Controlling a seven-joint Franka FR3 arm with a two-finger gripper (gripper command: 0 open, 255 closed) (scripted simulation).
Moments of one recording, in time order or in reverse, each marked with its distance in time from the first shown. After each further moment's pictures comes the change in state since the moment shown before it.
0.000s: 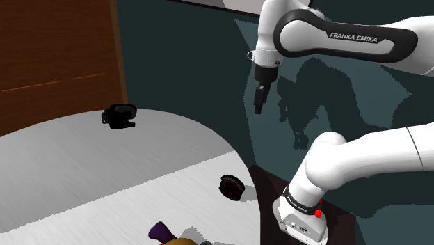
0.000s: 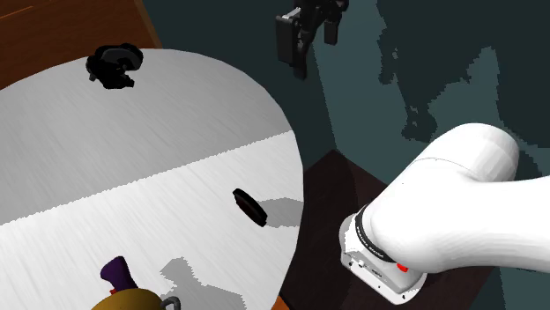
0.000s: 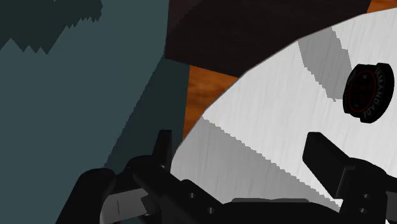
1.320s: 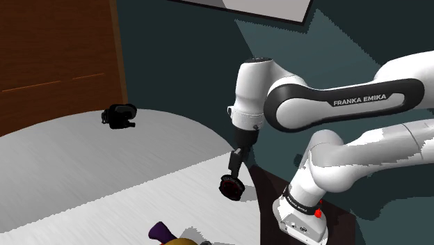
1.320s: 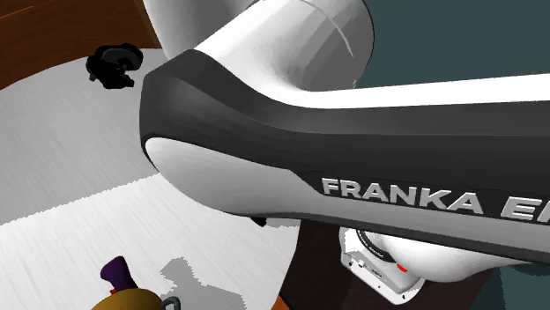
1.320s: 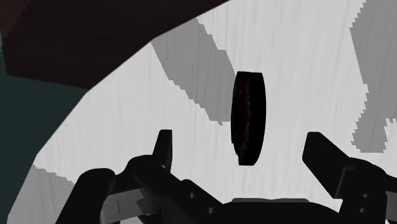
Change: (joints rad) arm 0.206 -0.010 0.323 -0.328 0.430 0.336 0.355
